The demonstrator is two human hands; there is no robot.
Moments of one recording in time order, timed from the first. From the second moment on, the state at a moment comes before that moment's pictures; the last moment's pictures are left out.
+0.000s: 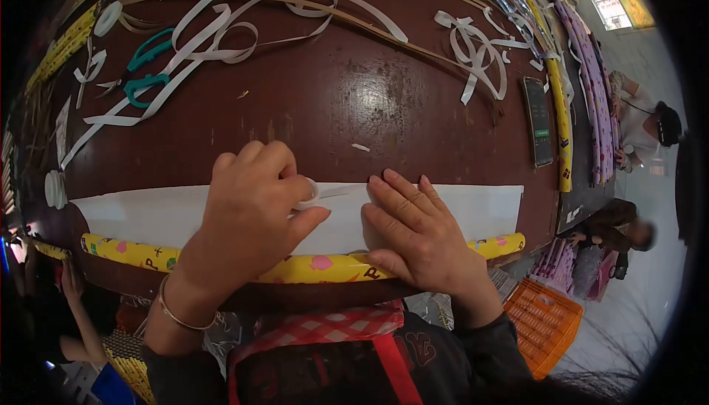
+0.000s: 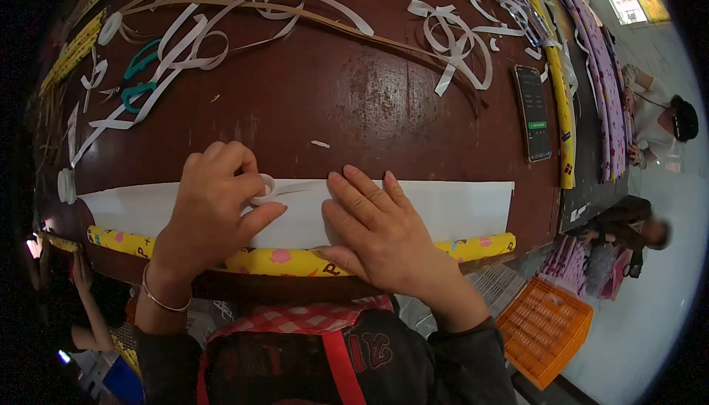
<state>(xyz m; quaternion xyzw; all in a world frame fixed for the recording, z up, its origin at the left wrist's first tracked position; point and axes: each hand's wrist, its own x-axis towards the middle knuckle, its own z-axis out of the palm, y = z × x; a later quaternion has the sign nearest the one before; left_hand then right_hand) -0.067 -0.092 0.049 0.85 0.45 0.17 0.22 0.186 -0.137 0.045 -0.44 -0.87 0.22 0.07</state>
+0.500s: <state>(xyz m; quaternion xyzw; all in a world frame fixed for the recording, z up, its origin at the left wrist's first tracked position) -0.223 -0.117 0.079 0.72 0.64 0.12 0.23 0.189 -0.136 0.045 -0.43 -0.87 0.22 0.05</state>
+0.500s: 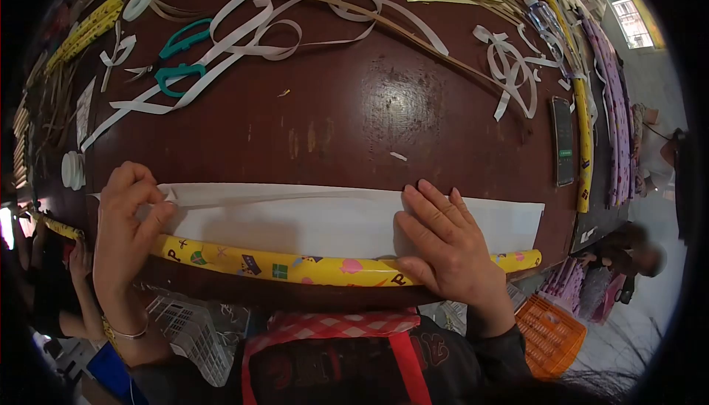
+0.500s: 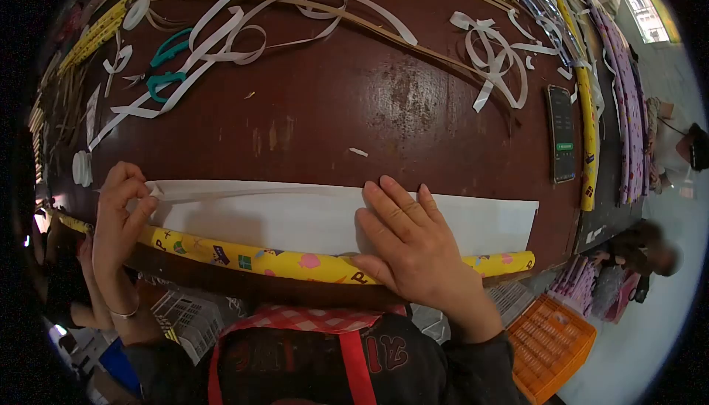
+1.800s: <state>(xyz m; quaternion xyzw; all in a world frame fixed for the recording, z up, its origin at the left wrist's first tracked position) -0.245 -0.111 0.052 0.67 0.74 0.11 0.06 0.187 -0.132 0.053 -0.43 -0.87 0.22 0.02</state>
